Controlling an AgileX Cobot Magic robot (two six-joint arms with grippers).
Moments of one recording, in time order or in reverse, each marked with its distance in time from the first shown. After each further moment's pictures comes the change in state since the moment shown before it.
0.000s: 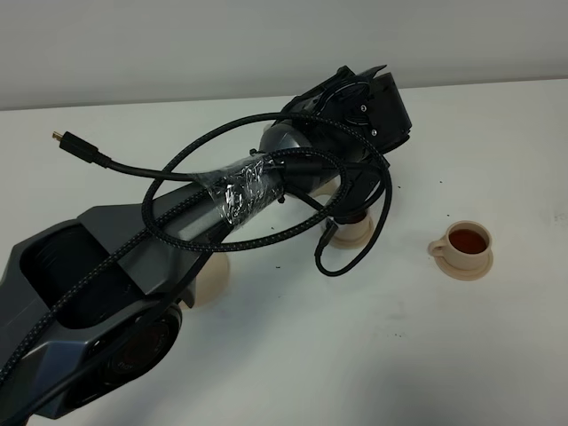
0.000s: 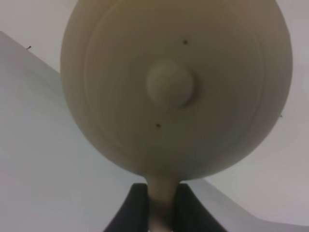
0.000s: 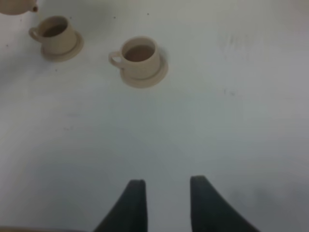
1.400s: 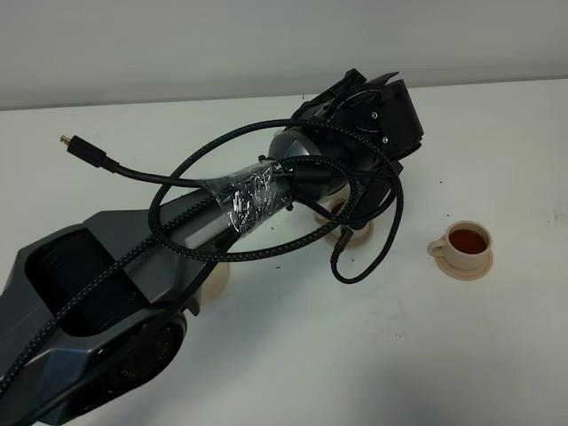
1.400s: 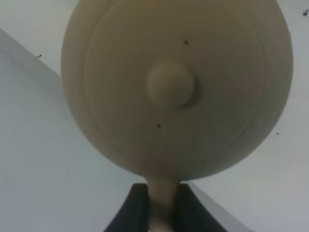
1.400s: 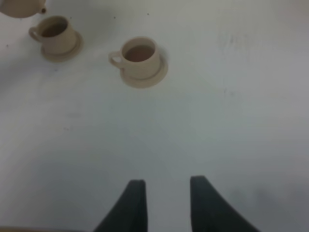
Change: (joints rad) left arm -0.025 0.000 0.000 -0.010 0.000 -0.064; right arm 0.000 0.000 0.000 0.000 -0.001 0.000
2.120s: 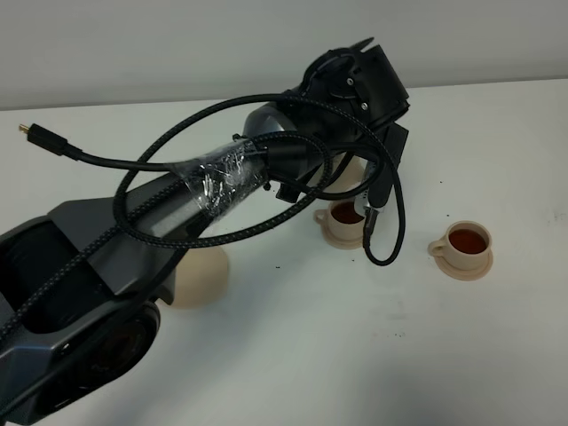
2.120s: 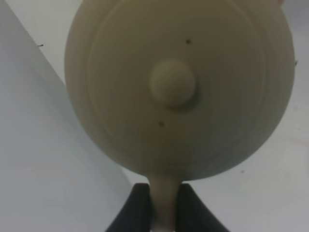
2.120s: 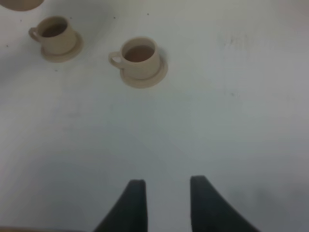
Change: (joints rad) left arm 0.030 -0.068 0.000 -0.154 0.000 -0.205; right arm 0.000 0.000 0.000 0.000 -0.001 0.000
